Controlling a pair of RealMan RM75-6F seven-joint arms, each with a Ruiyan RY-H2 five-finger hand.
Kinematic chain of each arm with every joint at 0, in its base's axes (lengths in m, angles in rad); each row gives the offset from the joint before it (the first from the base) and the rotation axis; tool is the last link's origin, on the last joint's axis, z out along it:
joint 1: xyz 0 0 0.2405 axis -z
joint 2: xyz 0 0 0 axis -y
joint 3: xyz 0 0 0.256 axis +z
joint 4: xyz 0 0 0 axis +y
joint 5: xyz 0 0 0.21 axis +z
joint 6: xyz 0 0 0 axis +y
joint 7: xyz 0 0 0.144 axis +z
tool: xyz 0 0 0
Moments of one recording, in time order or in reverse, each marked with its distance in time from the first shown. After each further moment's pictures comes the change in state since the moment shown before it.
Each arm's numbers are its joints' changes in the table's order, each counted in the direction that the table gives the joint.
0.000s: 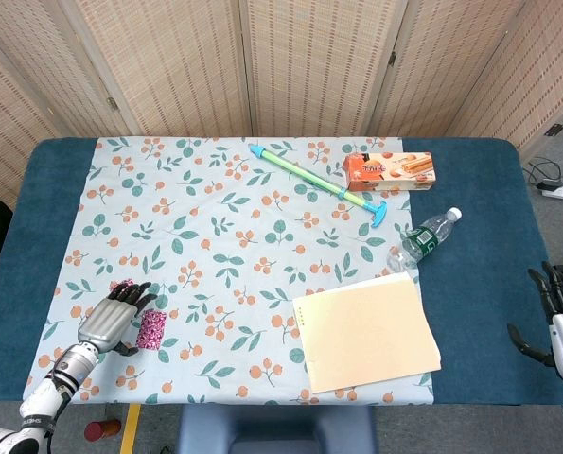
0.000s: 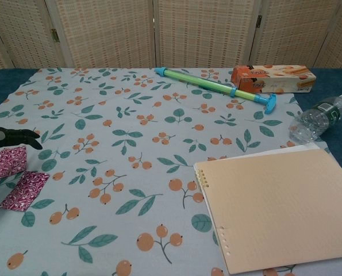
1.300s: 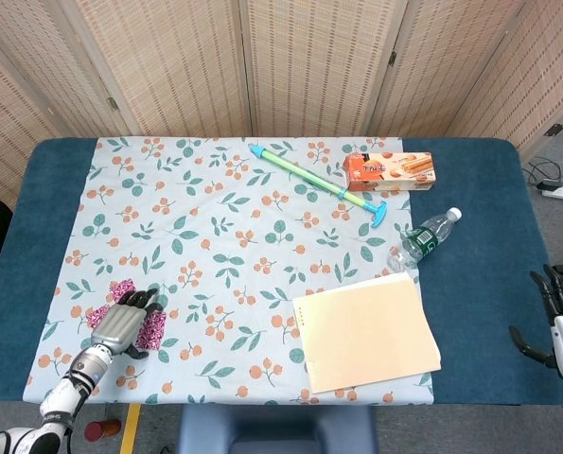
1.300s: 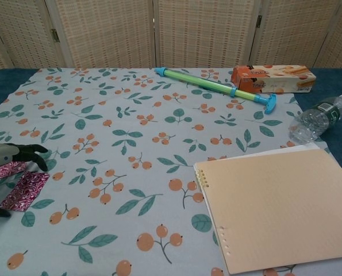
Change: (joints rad) left arm 0.020 0.098 0.010 0.051 -0.117 -0.002 0.046; right arm 0.001 0.018 -0.004 0.046 0.009 -0.015 0.041
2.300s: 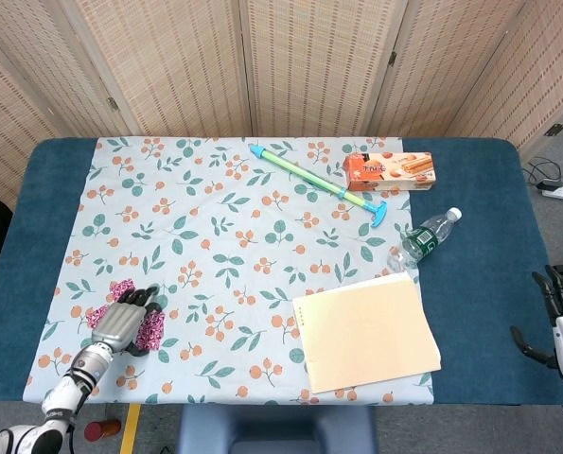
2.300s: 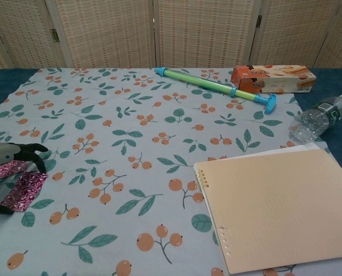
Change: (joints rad) left arm 0.007 0.010 -0.001 0.014 -0.018 0.003 -0.010; right arm 0.003 0.001 0.000 0.001 0.002 0.001 0.002
